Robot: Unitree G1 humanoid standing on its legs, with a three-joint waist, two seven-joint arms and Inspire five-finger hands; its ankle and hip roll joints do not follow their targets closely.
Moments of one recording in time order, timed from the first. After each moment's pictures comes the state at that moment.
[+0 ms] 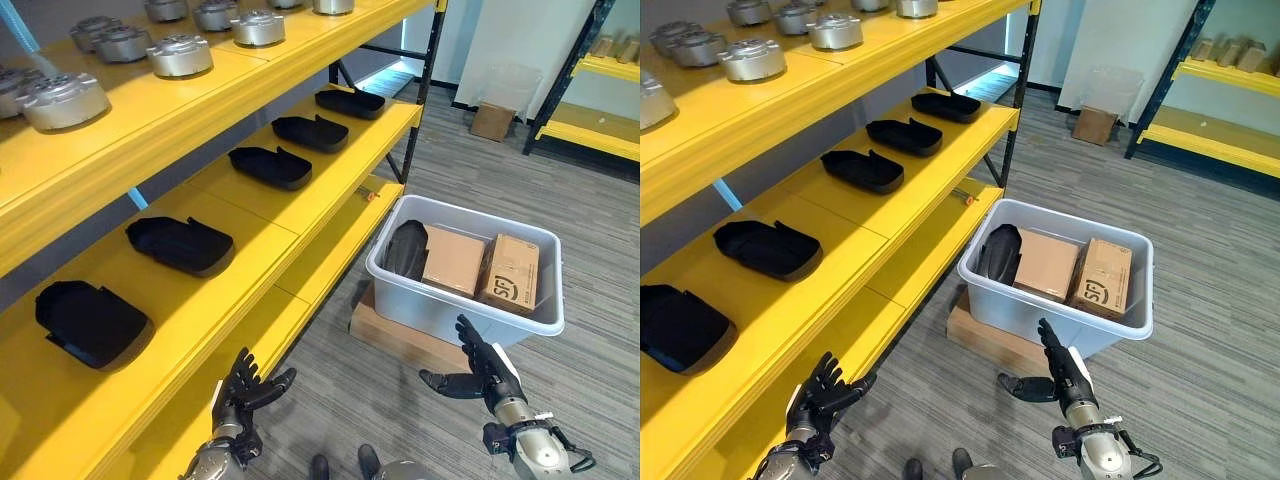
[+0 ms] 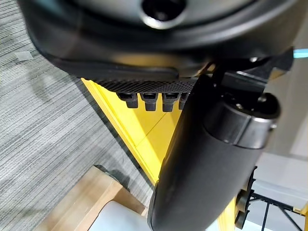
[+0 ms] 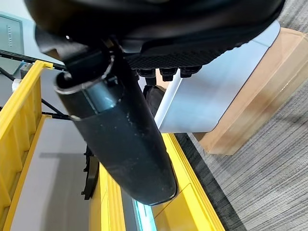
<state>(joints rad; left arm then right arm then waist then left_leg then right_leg) 0.25 0.18 -0.04 0.38 -0.50 -0.15 0.05 0.27 -0.36 0.04 0.16 0.16 -0.14 0.05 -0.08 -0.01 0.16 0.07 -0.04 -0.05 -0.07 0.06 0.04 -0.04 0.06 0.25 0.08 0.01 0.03</state>
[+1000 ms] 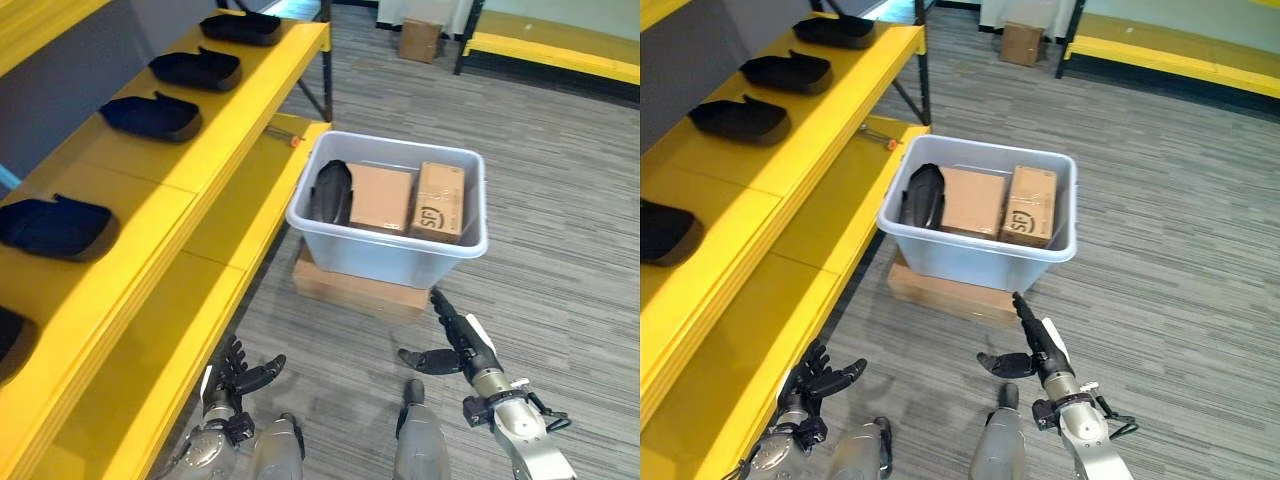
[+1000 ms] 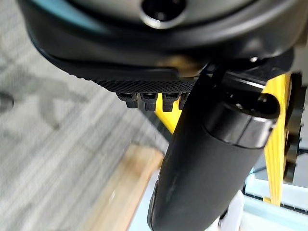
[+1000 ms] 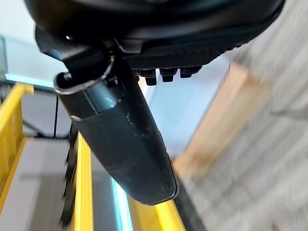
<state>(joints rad) 0.16 0.21 -0.04 0.41 -0.51 -0.15 0.12 0.15 -0.40 0.11 0.11 0.12 -0.10 -0.02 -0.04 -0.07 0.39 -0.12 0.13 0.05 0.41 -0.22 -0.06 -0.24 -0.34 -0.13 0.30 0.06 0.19</state>
